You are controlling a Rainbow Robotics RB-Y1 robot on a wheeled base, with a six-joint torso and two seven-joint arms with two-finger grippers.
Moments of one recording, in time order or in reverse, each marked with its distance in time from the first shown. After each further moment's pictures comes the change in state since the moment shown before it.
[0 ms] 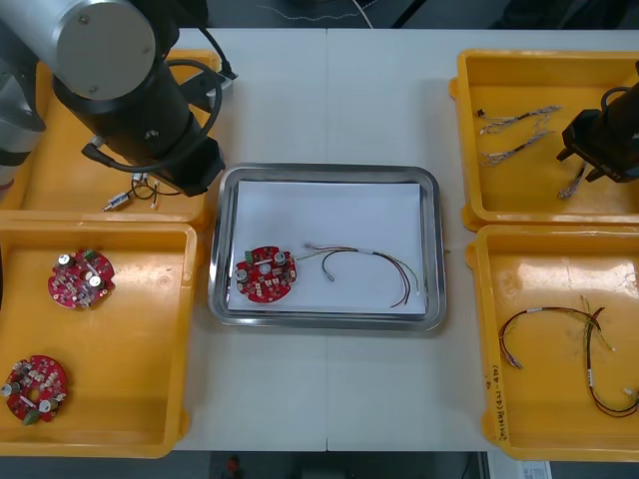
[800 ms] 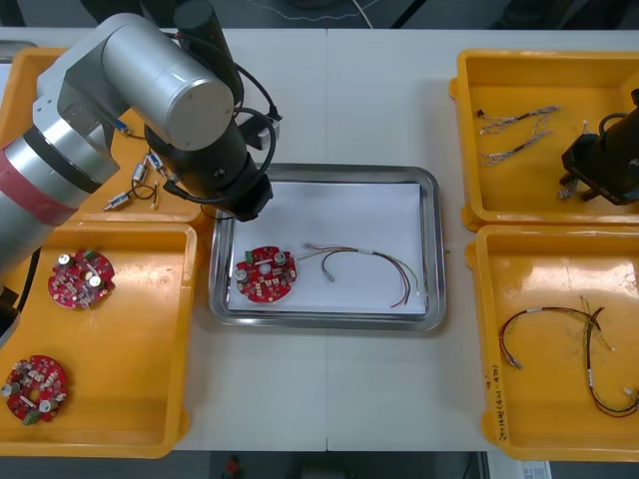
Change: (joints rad) right arm 0.068 -0.006 0.027 -0.001 -0.037 -0.027 0.000; left arm -0.039 -0.057 -0.230 0.248 -0.002 -0.284 0.002
